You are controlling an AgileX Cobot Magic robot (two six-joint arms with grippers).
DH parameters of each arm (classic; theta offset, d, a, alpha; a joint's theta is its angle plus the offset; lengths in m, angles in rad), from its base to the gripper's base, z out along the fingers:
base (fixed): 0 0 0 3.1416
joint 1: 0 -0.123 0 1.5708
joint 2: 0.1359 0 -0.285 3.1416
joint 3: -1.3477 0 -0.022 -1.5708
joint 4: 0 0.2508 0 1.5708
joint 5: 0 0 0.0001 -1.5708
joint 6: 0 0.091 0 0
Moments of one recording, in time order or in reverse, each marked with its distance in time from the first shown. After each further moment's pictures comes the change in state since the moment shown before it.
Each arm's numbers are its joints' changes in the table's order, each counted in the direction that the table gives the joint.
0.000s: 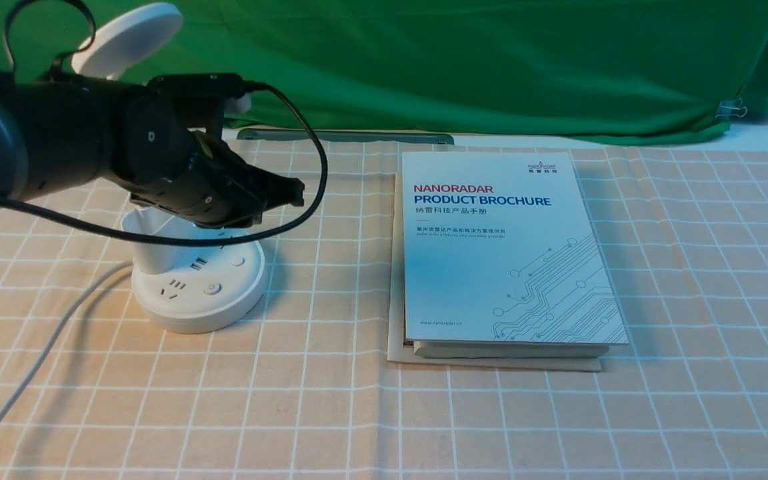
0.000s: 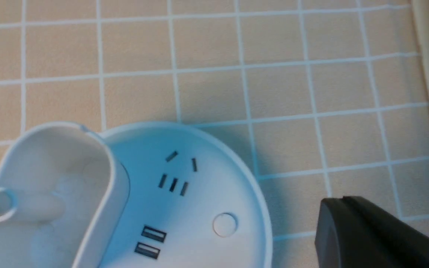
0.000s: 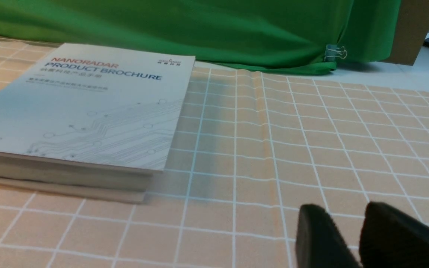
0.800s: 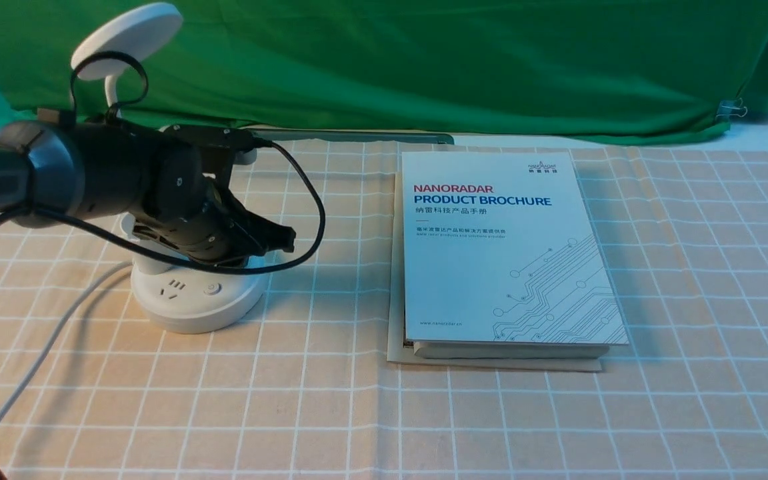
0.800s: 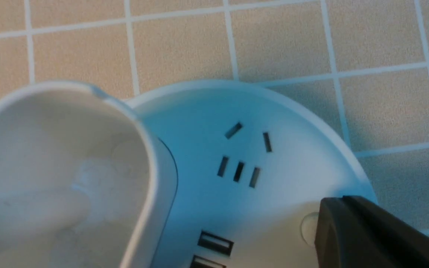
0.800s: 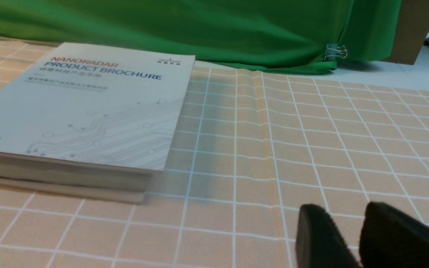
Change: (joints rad) right arm 0.000 0.000 0.000 0.000 -0.001 0.000; left arm -0.019 0.152 -0.003 0.132 0.027 -0.044
